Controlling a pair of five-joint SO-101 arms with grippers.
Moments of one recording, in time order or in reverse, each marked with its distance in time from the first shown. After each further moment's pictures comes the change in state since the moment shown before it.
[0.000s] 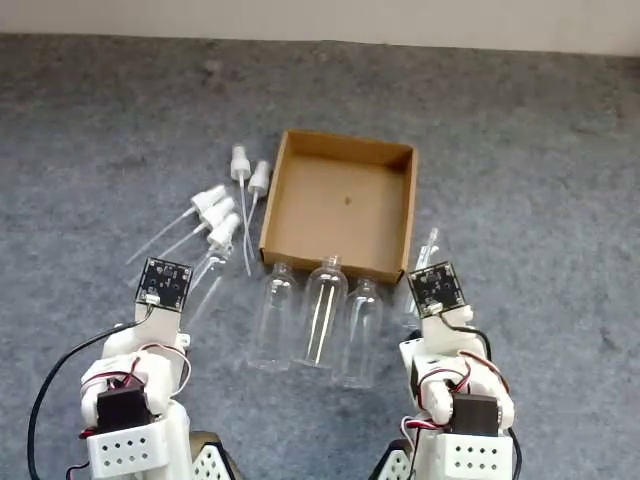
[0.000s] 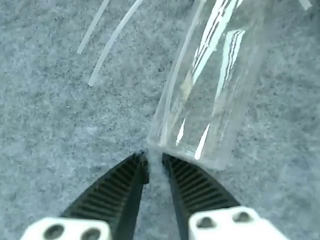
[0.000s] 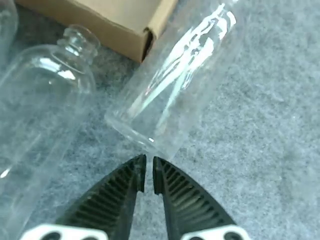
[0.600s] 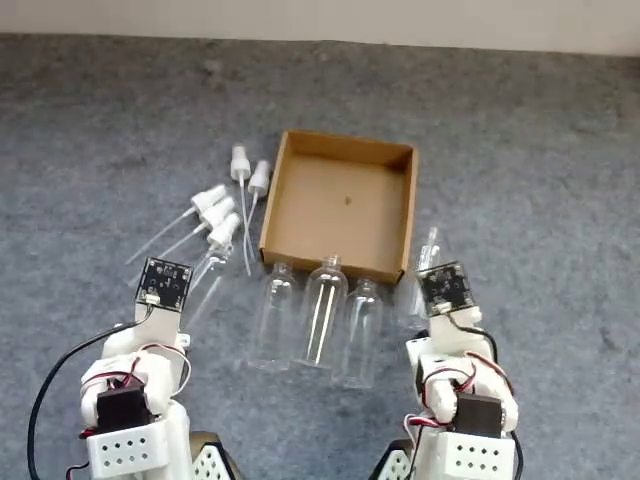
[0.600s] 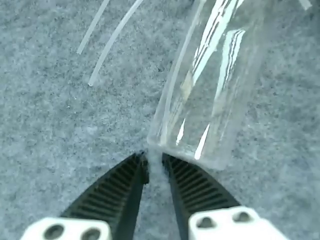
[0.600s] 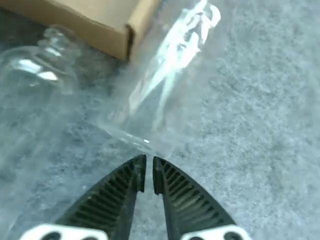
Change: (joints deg) left arm 0.0 0.0 0.0 0.0 0.0; right arm 5.0 0.0 0.0 -0.4 0.0
